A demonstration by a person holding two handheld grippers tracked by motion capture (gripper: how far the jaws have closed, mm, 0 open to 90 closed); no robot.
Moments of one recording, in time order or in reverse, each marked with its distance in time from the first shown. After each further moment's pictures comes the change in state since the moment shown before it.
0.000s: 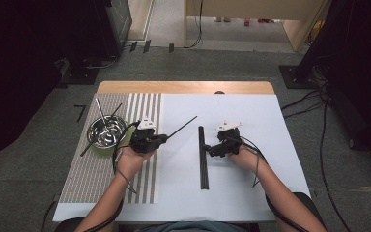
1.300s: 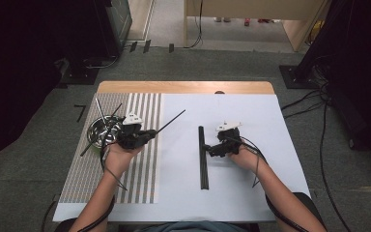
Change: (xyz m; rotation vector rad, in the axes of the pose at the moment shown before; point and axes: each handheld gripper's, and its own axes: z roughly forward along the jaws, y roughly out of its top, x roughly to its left) left arm 0.024 0.000 -0.028 -0.027 0.045 -0.048; right arm 0.000 0.000 0.000 -0.001 0.000 -0.001
